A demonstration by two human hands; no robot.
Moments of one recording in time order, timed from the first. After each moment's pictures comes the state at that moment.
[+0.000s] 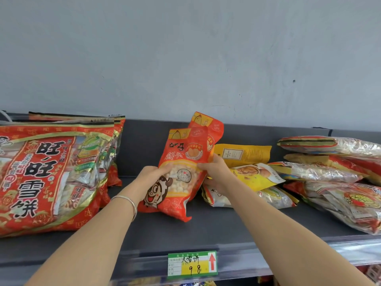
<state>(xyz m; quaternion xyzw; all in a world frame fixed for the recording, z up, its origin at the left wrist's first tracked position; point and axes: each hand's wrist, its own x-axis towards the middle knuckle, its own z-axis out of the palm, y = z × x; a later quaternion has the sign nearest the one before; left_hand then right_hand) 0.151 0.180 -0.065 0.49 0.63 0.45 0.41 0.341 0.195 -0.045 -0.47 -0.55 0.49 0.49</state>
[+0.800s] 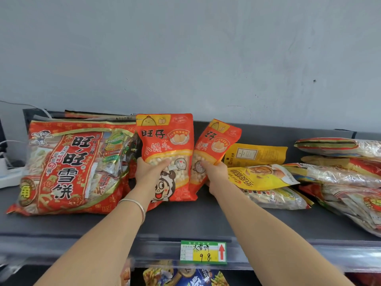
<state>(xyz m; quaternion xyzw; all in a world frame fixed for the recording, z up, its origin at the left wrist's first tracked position) 0.139 0.143 -0.067 0.35 0.58 0.68 0.31 0.296 0.199 -0.066 -0.54 -0.44 0.46 0.55</state>
